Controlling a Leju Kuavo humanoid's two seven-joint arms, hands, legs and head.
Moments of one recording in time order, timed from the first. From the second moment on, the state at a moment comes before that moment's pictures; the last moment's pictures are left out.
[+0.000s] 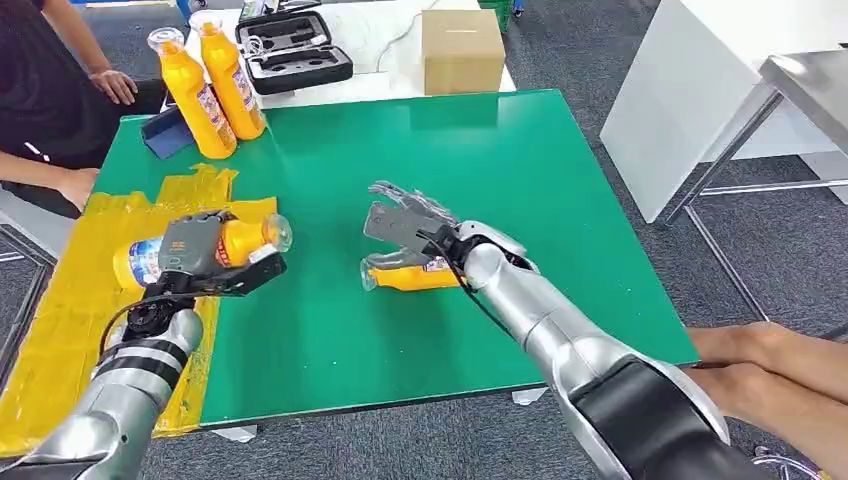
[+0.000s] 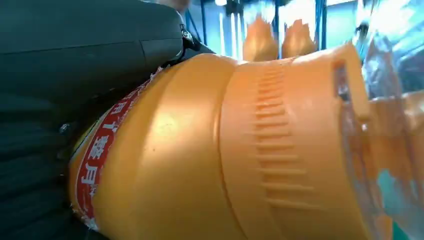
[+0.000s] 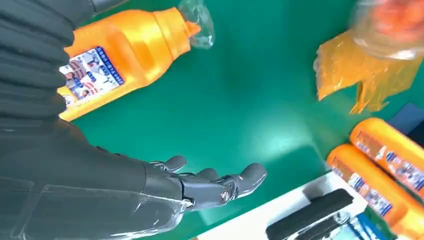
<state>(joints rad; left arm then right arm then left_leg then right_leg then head) -0.64 0.06 -0.02 -0.61 -1.34 0.55 -0.09 -0.89 0.16 0.60 -0.55 0.42 0.14 -0.28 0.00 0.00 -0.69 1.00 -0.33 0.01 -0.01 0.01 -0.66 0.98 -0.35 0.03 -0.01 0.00</state>
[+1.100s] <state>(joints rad) -0.67 0.14 0.06 -0.37 -1.17 0.40 -0.38 -0.91 0.13 0.68 -0.53 0.49 0.21 -0.26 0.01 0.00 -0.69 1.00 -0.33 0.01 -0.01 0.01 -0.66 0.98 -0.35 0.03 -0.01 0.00</state>
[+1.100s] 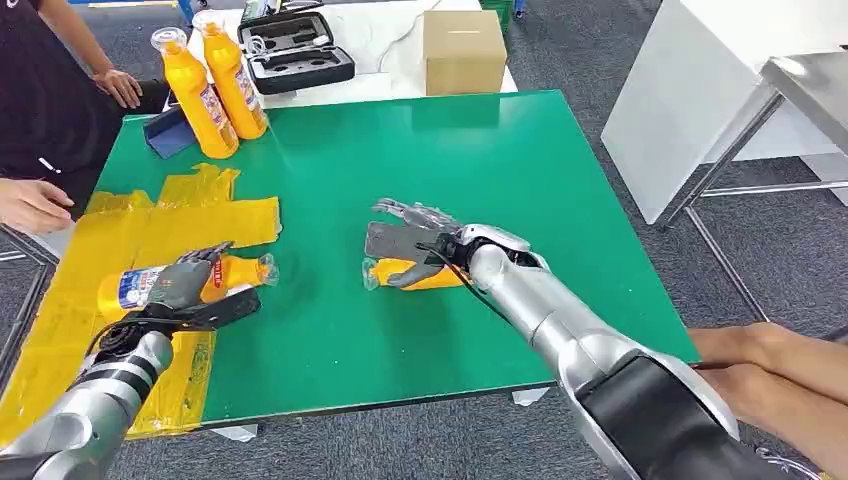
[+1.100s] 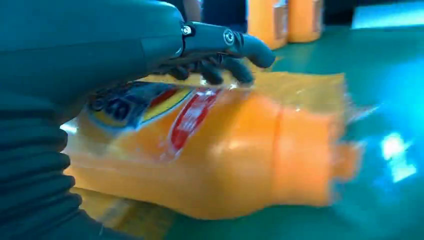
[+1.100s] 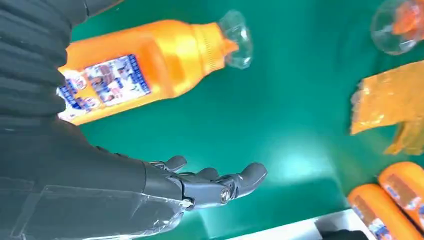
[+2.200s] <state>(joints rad) -0.47 -0.06 0.26 -1.09 -0.19 -0.06 -0.64 -0.91 0.06 0.75 -0.39 0.64 0.16 -0.13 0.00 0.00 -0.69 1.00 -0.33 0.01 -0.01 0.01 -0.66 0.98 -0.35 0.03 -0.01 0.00</state>
